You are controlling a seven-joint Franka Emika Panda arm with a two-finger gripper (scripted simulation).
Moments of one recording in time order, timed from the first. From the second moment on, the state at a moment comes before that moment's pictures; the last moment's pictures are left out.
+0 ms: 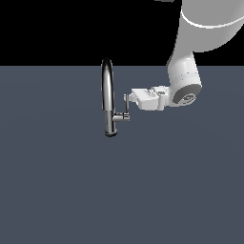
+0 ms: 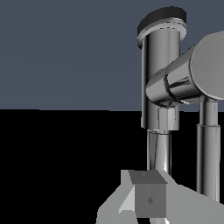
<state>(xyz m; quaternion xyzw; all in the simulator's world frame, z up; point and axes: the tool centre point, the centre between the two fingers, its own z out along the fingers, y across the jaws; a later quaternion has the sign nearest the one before) 0.107 -0.017 0.161 -0.53 0.47 0.52 0.48</state>
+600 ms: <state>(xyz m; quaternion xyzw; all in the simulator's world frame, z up) 0.084 -0.019 0.164 -0.53 0.47 0.52 0.48</state>
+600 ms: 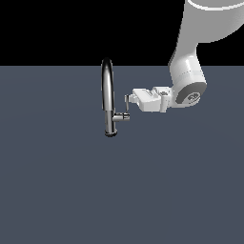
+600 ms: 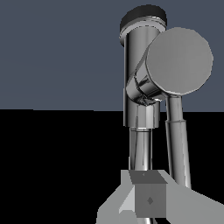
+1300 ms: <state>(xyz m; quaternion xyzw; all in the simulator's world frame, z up) 0.054 -0.027 0.167 -0.52 0.48 0.51 0.48</state>
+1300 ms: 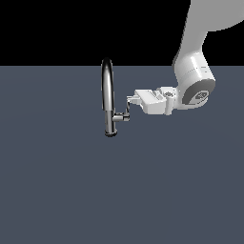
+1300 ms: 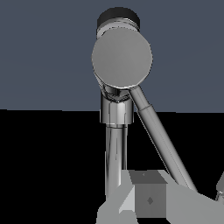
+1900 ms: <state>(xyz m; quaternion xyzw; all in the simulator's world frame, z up) 0.026 -0.030 0.150 -0.53 0.47 0.51 0.49</state>
